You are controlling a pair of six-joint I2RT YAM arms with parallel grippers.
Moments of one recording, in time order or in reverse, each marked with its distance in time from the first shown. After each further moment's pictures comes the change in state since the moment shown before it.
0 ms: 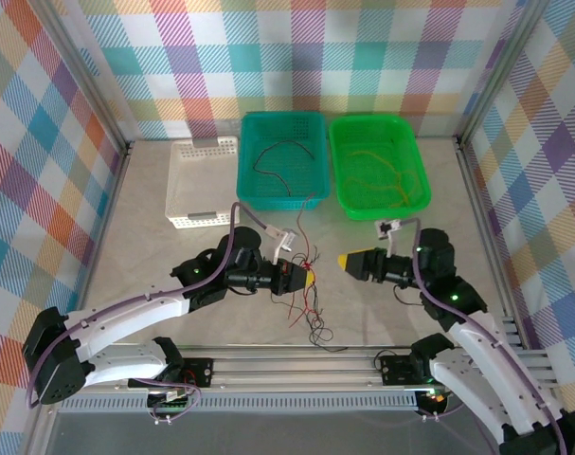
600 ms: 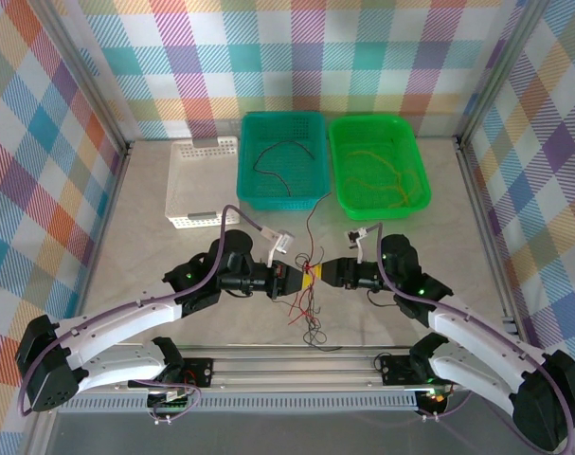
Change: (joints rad) left arm 0.000 -0.064 -0.039 0.029 0.027 -0.003; right arm 0.199 0.195 -0.108 0.340 0.082 0.153
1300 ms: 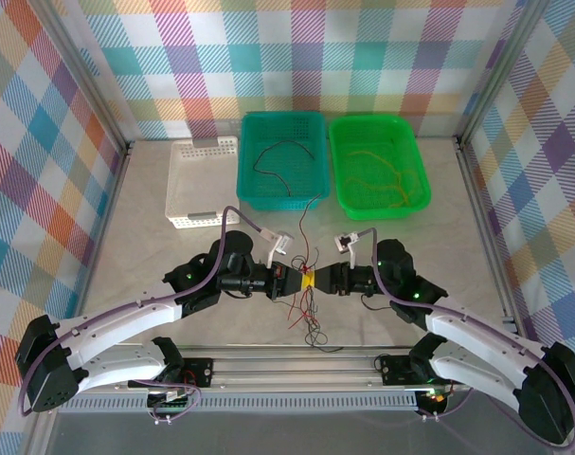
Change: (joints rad) left arm 0.003 -0.001 -0.006 -0.013 -0.011 0.001; right arm 0.092 0.017 -0.016 0.100 -0.011 0.020
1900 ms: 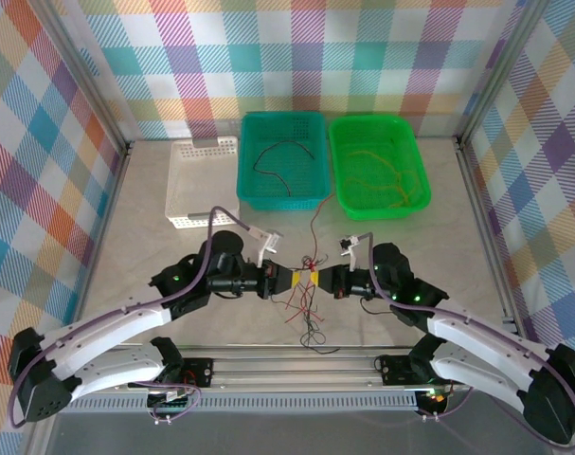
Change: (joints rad) left arm 0.029 -0.100 0.035 -0.169 -0.084 0.063; right arm 0.027 -0.042 0.014 -0.158 0.210 -0.034
